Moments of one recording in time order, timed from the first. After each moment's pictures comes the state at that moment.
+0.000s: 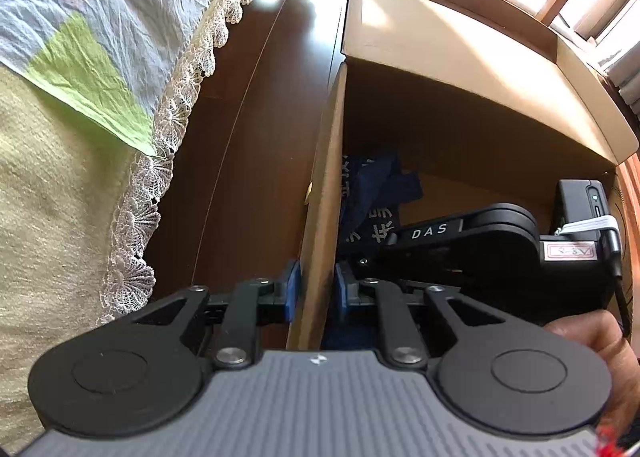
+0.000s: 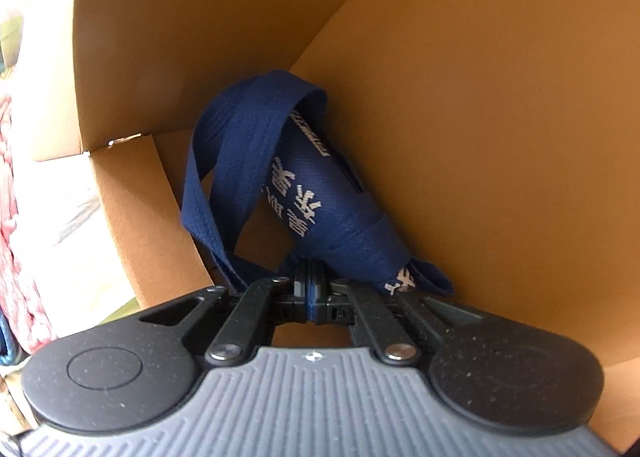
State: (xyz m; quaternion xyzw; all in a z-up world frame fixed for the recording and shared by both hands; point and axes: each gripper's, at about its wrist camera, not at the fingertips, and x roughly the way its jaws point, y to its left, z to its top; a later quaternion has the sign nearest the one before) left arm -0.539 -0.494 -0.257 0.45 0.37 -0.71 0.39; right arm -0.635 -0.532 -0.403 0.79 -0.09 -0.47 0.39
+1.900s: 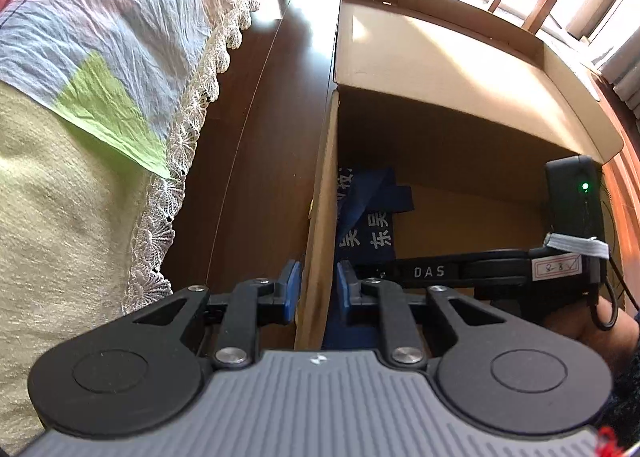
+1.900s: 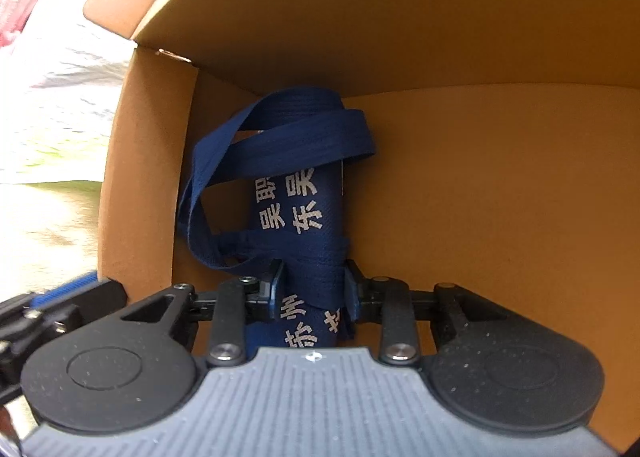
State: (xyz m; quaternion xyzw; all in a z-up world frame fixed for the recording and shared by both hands) left arm -0.534 -0.487 -0.238 0.46 0.34 -0.72 0.39; right arm -0.640 -0.563 -0.324 0.67 0.12 -0.49 0.55
